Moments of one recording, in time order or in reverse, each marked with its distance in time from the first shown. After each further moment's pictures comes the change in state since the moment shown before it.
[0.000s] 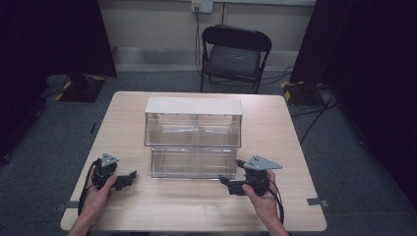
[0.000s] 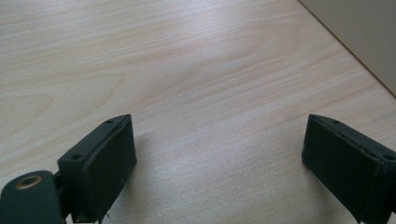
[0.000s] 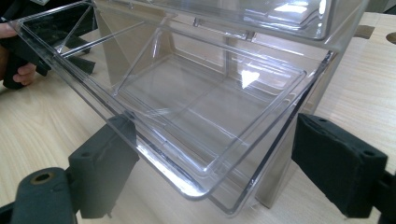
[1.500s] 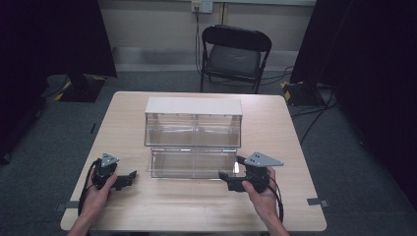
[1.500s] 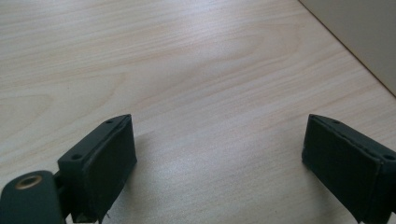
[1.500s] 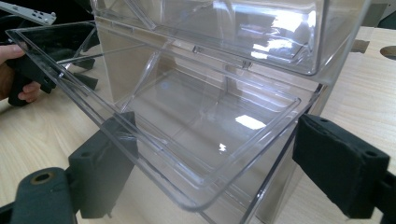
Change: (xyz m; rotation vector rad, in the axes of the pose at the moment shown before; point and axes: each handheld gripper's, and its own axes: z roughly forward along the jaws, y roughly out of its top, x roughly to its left) left arm 0.000 0.000 0.000 0.000 0.000 0.000; right arm 0.001 0.011 -0.001 -0.038 -0.003 0.013
